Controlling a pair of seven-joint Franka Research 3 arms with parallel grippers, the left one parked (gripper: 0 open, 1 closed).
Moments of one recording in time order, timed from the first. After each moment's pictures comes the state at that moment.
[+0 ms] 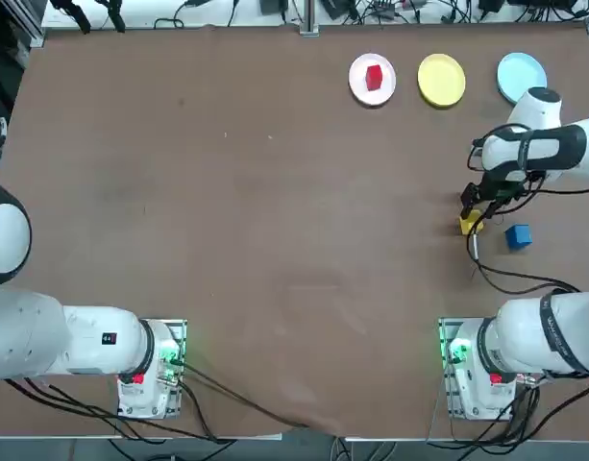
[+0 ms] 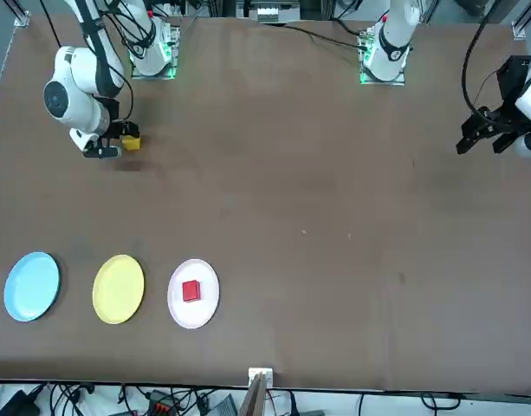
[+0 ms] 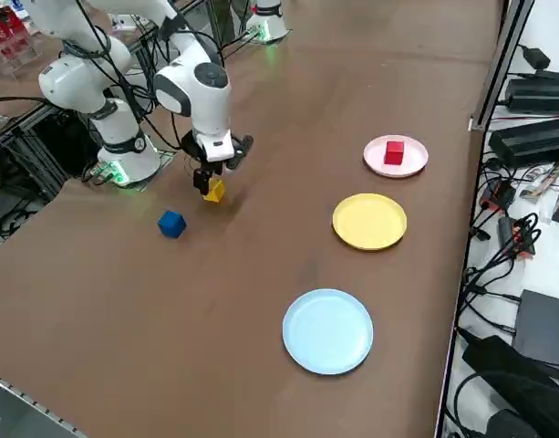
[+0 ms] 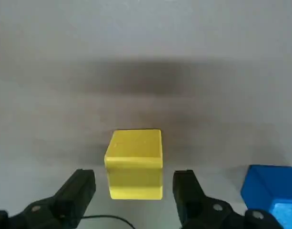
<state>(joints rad) -0.12 -0.02 0.02 -2.69 -0.02 2.38 -0.10</state>
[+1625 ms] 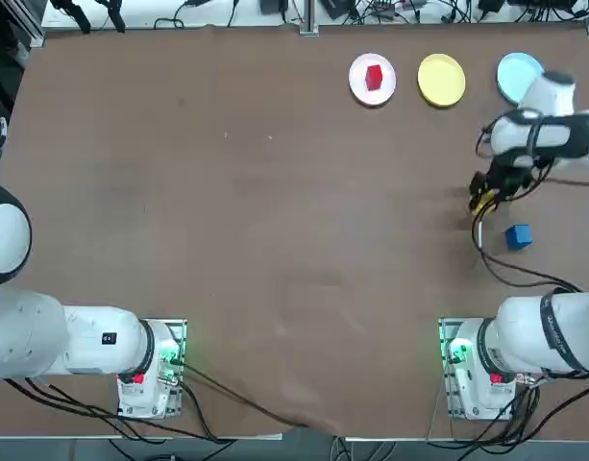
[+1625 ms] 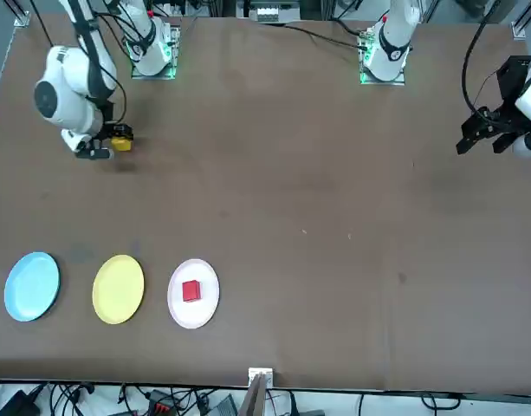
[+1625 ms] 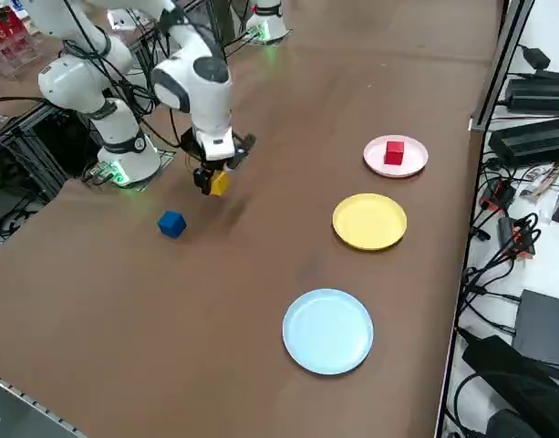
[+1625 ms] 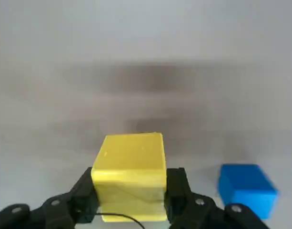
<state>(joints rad) -0.16 -0.04 0.03 -2.54 -0.02 2.21 -0.10</state>
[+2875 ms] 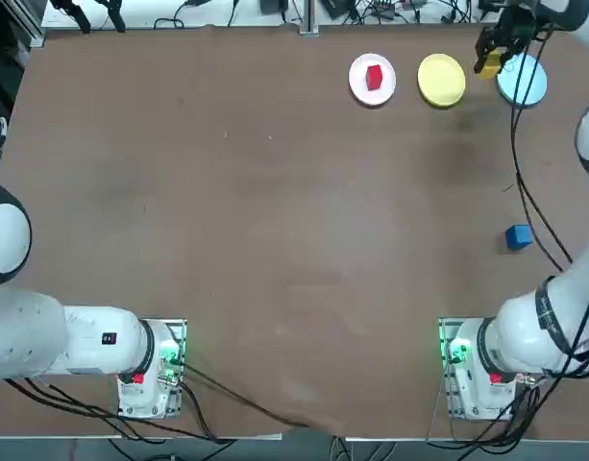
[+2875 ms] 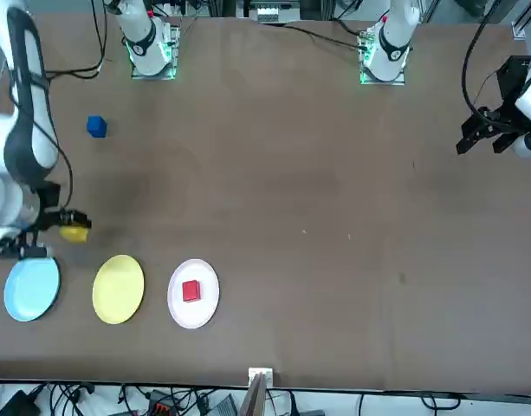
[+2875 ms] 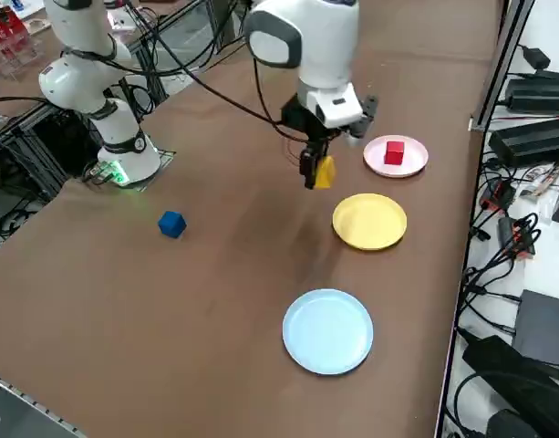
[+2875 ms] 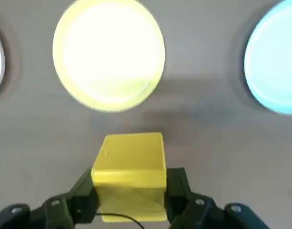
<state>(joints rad) -0.12 0.53 0.04 -1.46 -0.02 1.89 -0.06</state>
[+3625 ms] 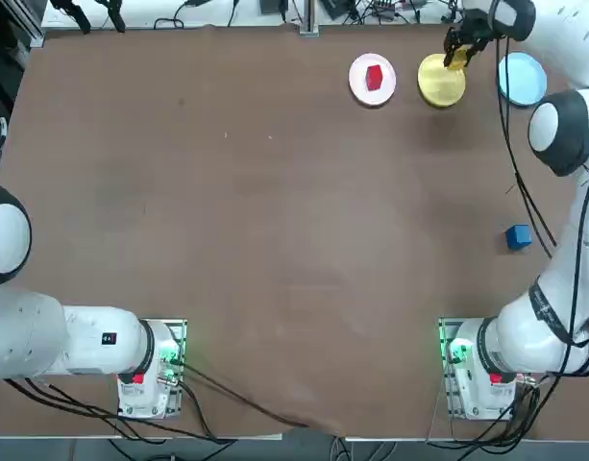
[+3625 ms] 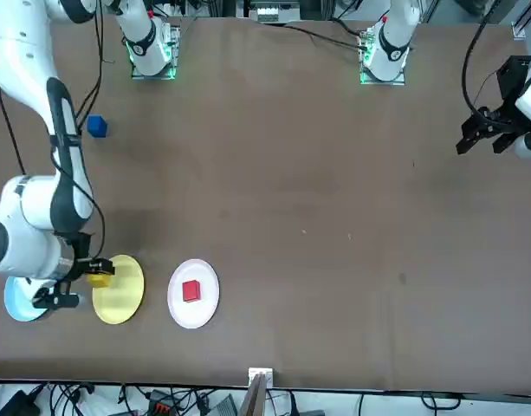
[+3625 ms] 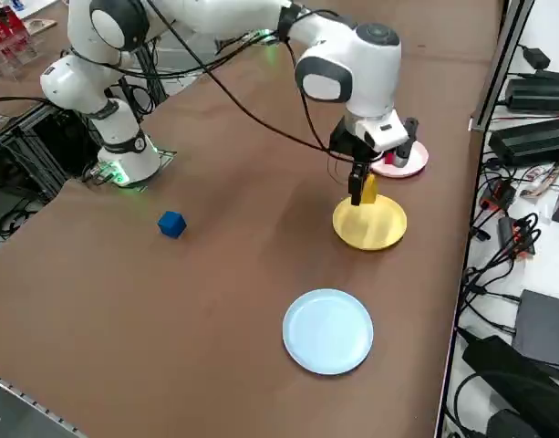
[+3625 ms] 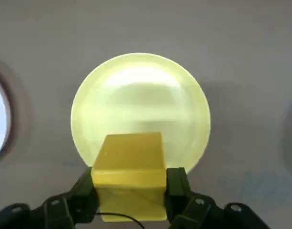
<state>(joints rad) -0.04 0.79 0.04 -1.25 -0.02 2.03 -0.03</state>
